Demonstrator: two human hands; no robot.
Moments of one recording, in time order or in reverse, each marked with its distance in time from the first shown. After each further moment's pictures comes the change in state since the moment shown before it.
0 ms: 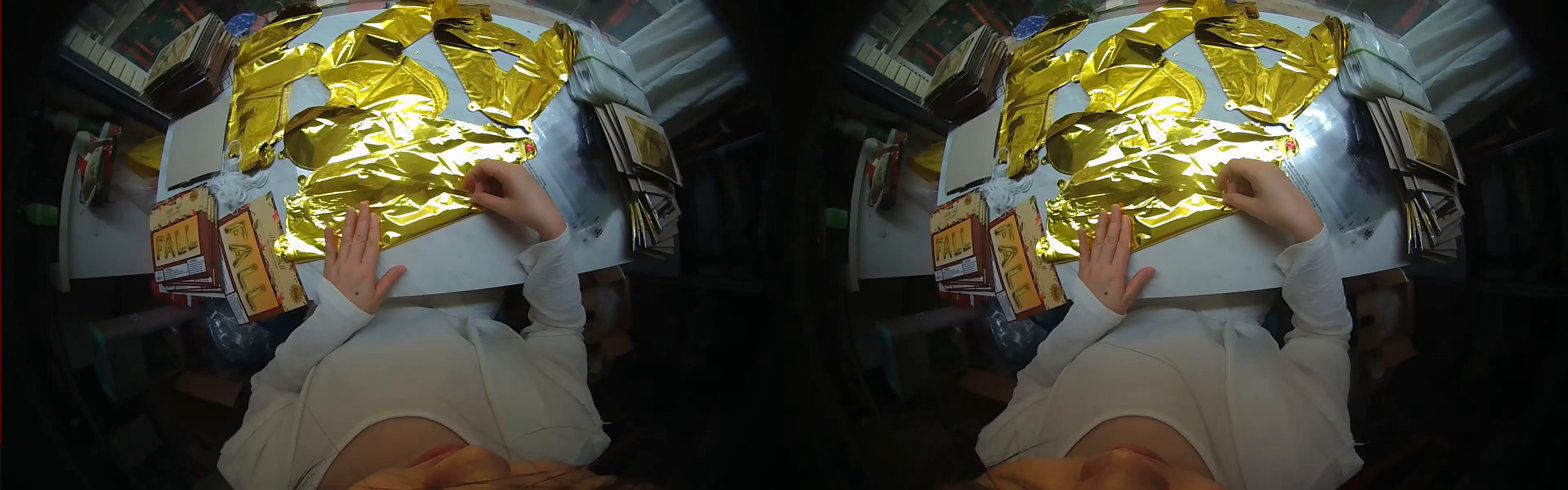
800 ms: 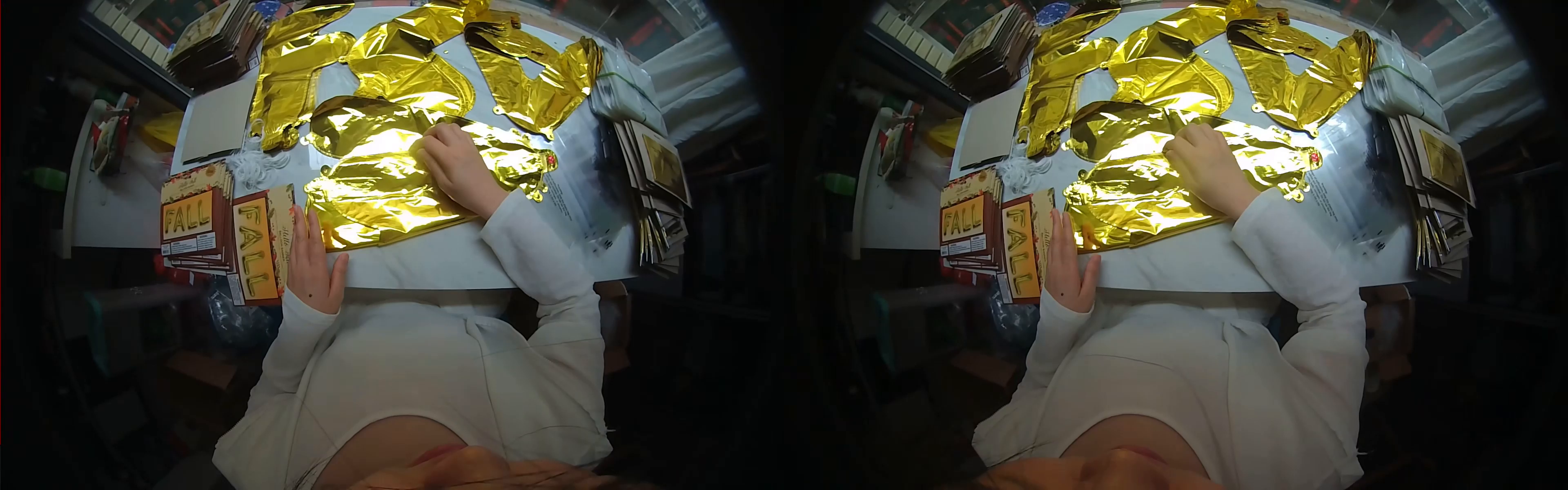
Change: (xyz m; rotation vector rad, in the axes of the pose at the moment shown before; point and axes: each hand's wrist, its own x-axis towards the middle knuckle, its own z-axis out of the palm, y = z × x) left_hand -0.045 -0.044 -0.031 -0.124 0.261 -0.162; right_hand 0.091 -0.019 0.077 -0.411 0.301 -0.495
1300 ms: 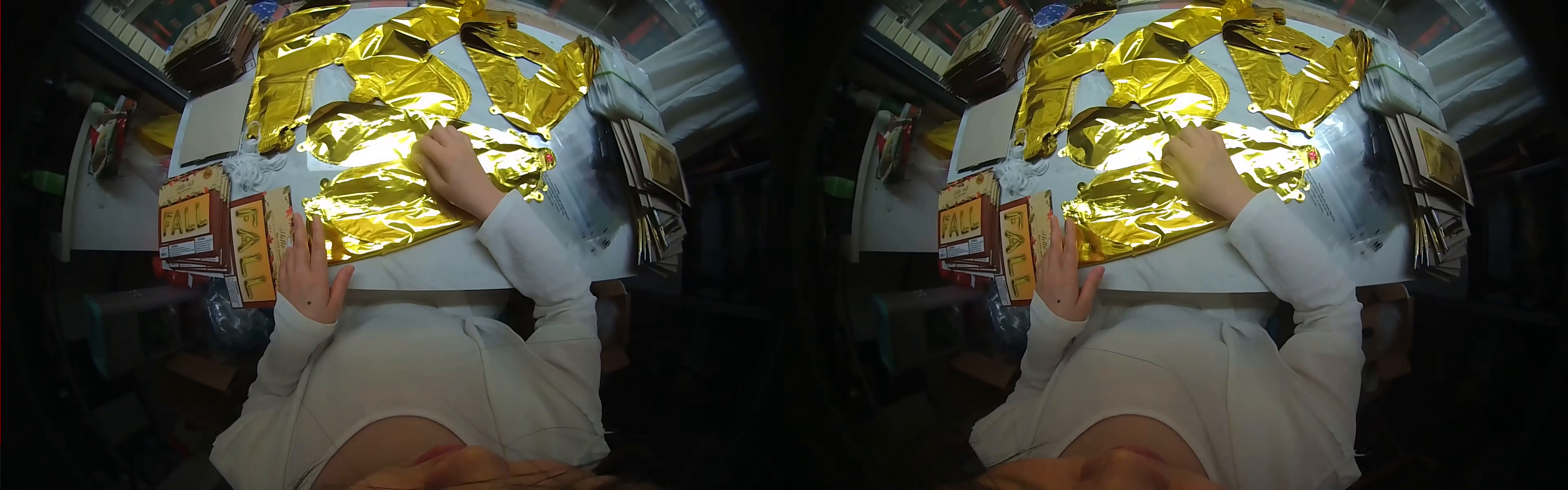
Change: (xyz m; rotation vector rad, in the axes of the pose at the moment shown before) left_hand 0.000 0.018 -0.022 0.201 -0.110 -0.009; right_hand -0.003 0.004 0.006 -0.026 0.046 -0.026
